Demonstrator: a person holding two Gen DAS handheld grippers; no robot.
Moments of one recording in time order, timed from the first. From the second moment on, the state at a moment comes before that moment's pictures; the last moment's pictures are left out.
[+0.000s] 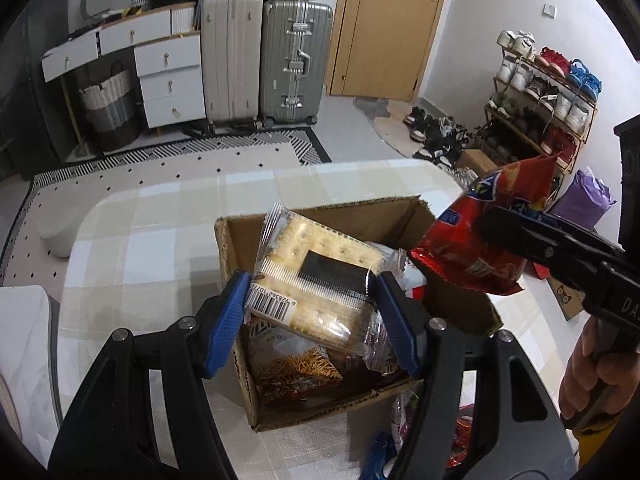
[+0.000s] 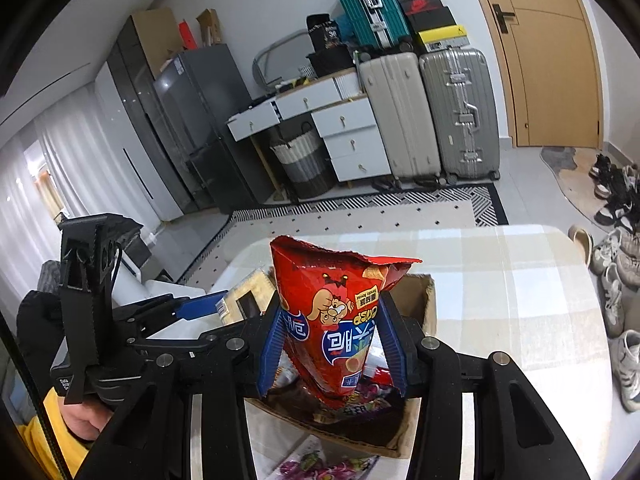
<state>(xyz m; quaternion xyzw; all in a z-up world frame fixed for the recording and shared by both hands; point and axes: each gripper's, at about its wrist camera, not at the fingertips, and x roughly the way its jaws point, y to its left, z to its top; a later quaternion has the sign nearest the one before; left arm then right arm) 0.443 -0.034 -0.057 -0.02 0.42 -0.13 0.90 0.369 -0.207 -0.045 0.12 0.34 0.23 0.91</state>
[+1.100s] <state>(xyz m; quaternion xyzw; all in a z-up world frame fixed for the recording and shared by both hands) 0.365 -0.014 -0.026 0.00 0.38 -0.13 0.92 0.369 -0.187 -0.061 0.09 0.38 0.22 0.89</state>
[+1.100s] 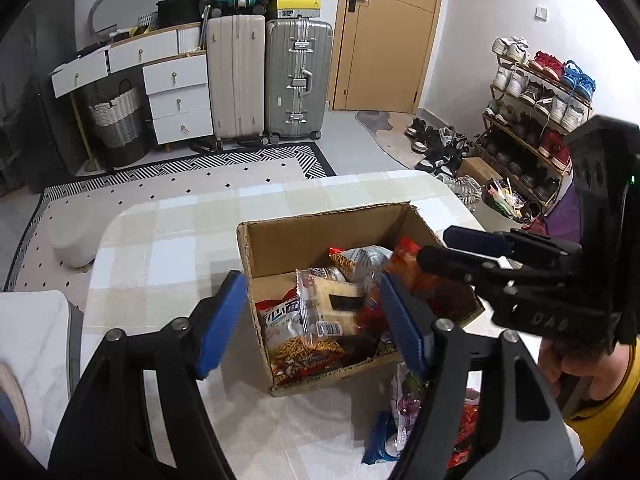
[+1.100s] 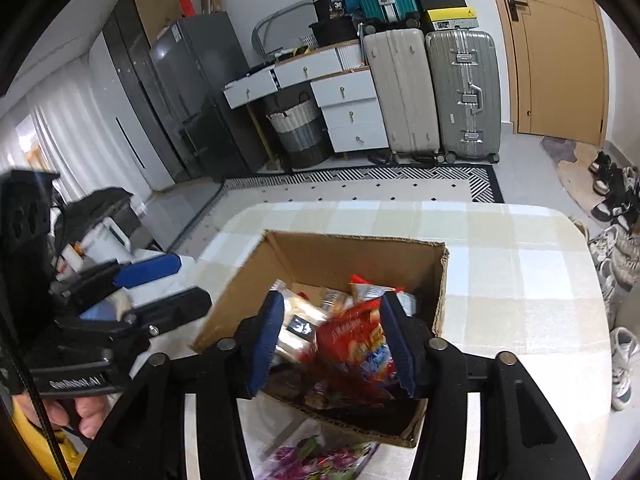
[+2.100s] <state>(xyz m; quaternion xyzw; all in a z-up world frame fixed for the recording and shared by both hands) 0.075 0.004 0.077 -0.05 0.27 -0.10 0.96 0.089 -0.219 0.003 0.17 0.20 0.25 0.93</state>
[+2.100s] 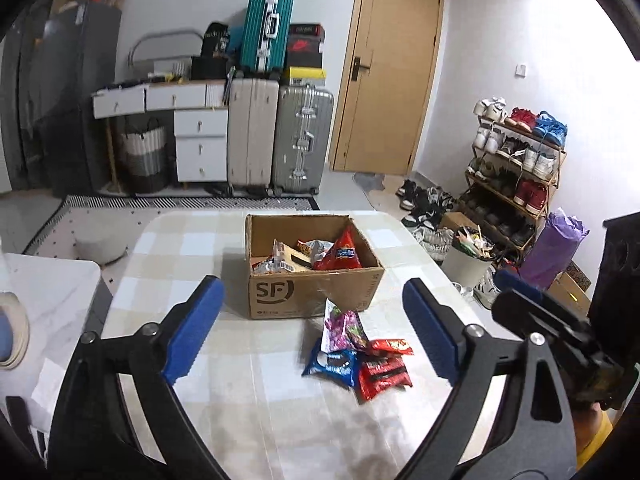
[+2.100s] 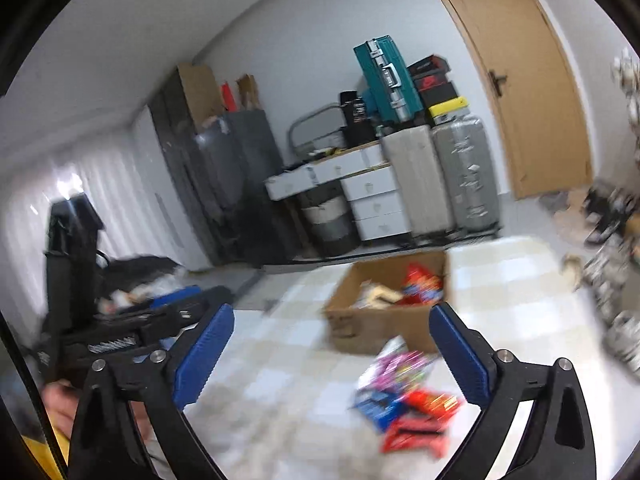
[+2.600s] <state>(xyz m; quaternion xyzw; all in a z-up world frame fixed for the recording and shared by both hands) -0.069 -0.002 0.063 -0.05 0.24 -0.09 0.97 -0.043 -0.204 0.010 0.10 0.12 0.20 0.97</state>
